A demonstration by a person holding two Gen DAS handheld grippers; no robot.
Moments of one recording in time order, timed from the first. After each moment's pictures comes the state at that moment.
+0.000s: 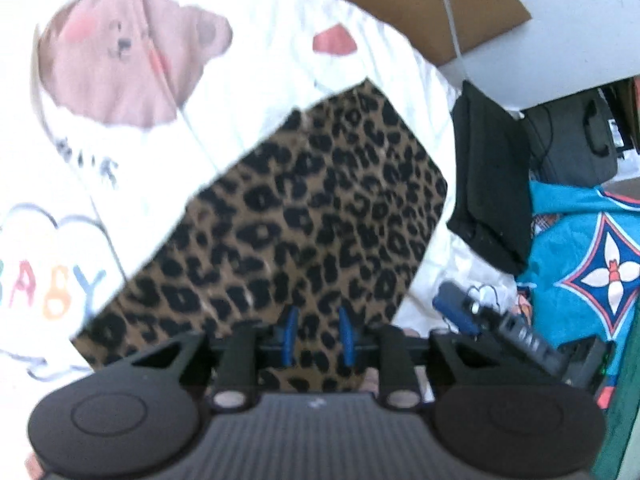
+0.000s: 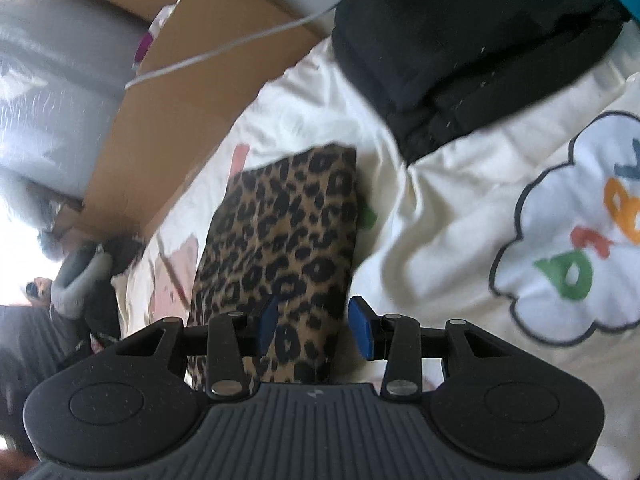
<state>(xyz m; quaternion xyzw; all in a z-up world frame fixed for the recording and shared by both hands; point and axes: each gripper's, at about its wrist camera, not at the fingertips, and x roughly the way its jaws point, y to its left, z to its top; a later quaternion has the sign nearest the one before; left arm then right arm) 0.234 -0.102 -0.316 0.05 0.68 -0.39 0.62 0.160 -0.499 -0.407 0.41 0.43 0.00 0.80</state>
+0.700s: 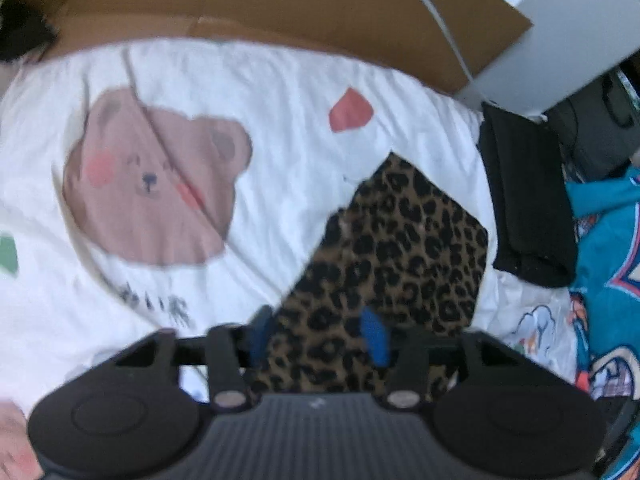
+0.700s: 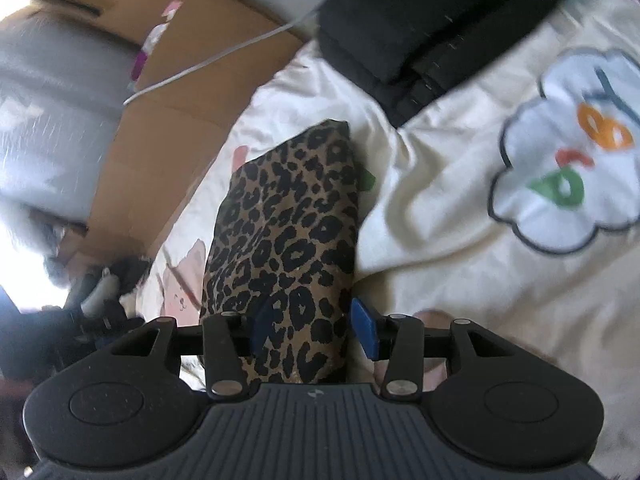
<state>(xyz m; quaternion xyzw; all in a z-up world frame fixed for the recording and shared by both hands) 0.294 -0.142 -0.283 0.16 0.61 -0.40 0.66 0.131 -0.475 -0.408 0.45 0.40 -0.03 0.80</state>
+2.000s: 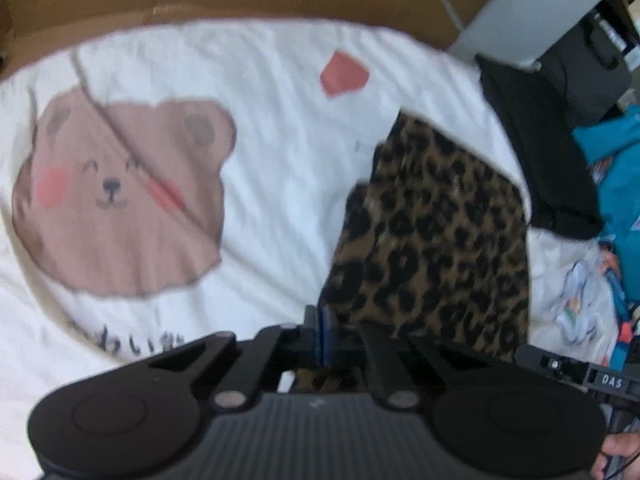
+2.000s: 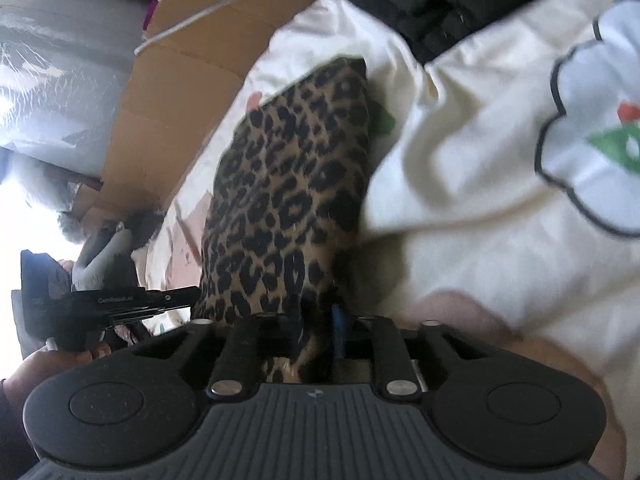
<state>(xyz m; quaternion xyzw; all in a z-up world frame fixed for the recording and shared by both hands) 0.292 -0.143 -0.348 0.19 0.58 -0.45 0.65 0.150 -0.470 -0.451 0.46 0.42 0.04 0.79</state>
